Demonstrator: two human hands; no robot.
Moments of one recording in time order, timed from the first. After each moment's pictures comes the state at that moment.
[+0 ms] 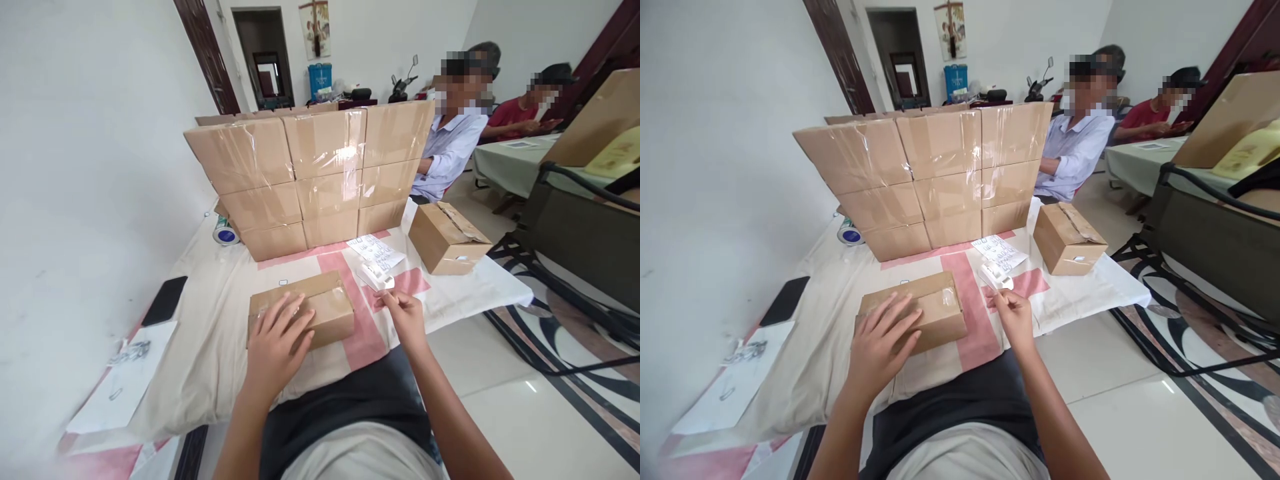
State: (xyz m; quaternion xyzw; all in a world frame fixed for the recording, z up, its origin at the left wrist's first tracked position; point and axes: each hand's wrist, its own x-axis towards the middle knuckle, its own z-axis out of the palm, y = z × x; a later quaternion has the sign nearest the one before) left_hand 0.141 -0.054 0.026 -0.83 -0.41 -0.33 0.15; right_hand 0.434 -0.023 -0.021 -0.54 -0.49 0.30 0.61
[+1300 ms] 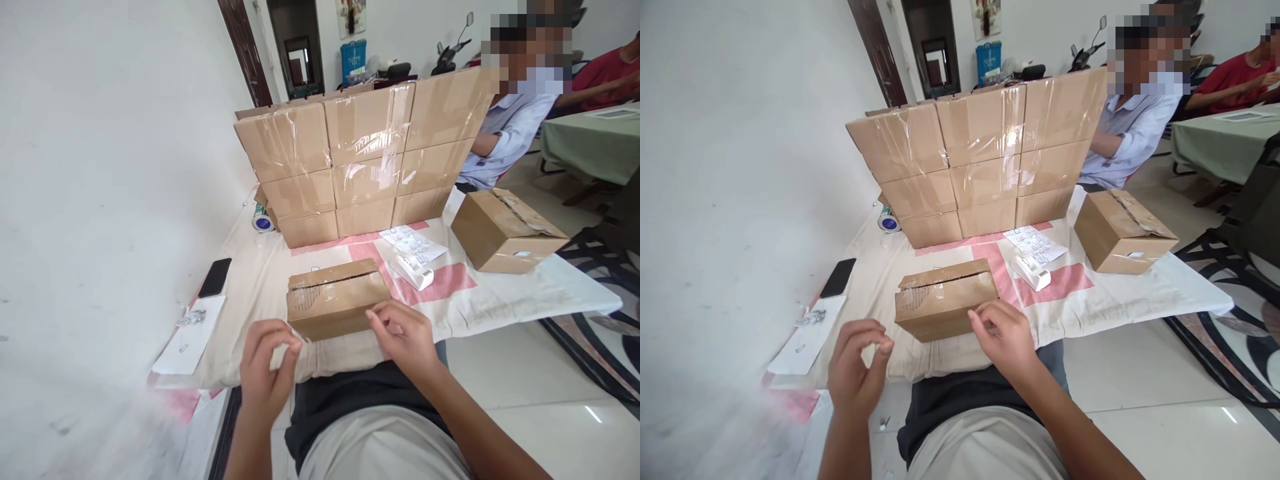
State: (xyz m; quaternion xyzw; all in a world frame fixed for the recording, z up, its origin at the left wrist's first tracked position) left_hand 0.099 -0.115 0.060 -0.73 -0.45 -0.52 0.03; right_hand 0.348 -0.067 0.028 -0.40 -0.72 0.10 0.55
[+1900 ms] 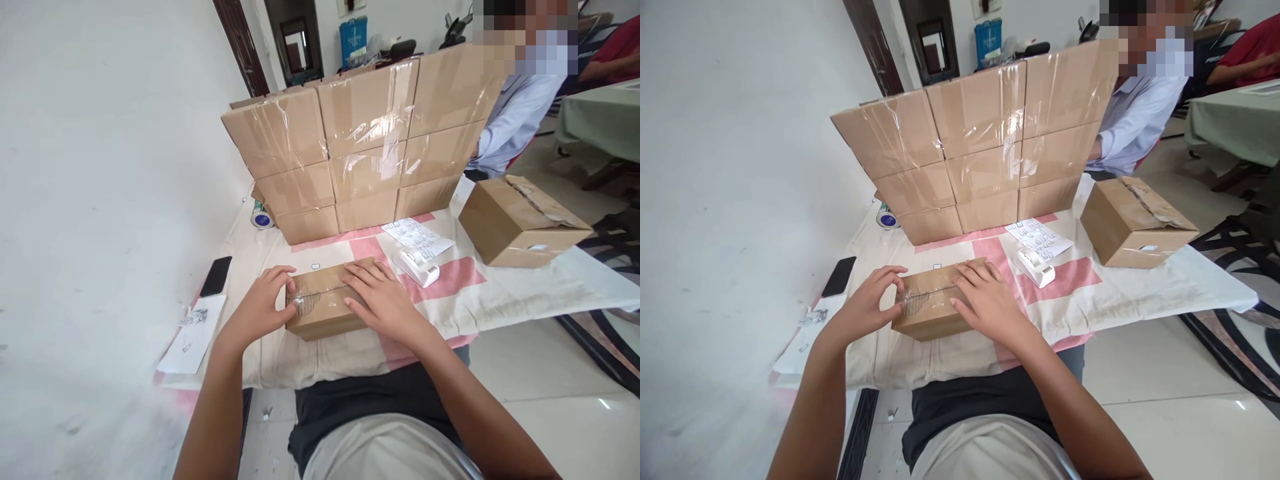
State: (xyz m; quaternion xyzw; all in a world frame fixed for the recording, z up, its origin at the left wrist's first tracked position) left_hand 0.061 -0.021 0.097 -0.83 -0.52 -0.18 -0.12; right_hand 0.345 -0.012 0.044 -0.40 -0.87 0.00 0.28
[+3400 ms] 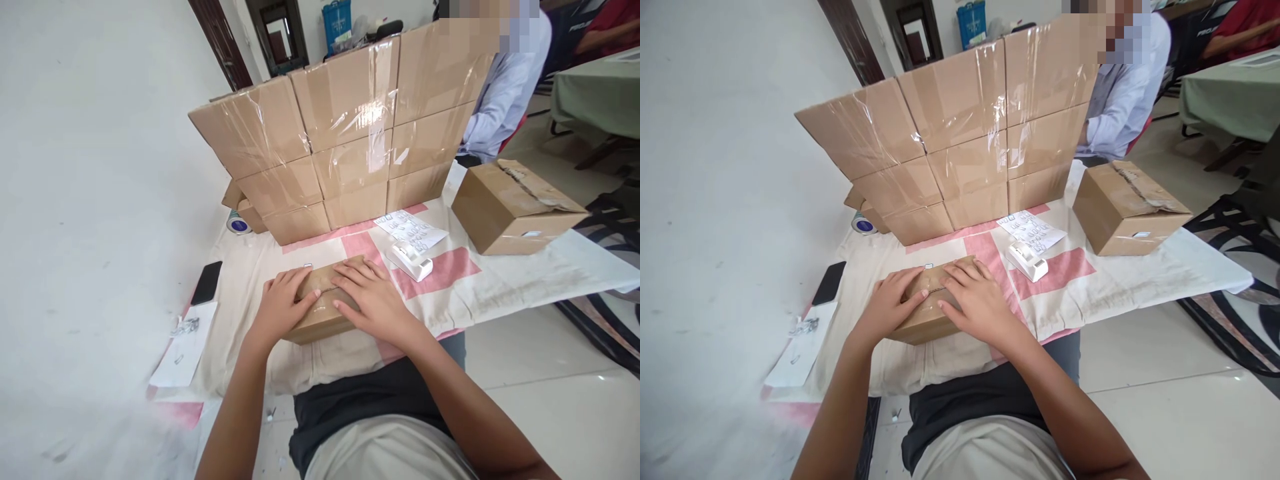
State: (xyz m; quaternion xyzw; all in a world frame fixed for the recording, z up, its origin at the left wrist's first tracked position) left_hand 0.108 0.000 0.065 -0.79 -0.57 -0.17 -0.11; right_hand 0.345 -0.010 0.039 -0.41 -0.86 0.04 0.31
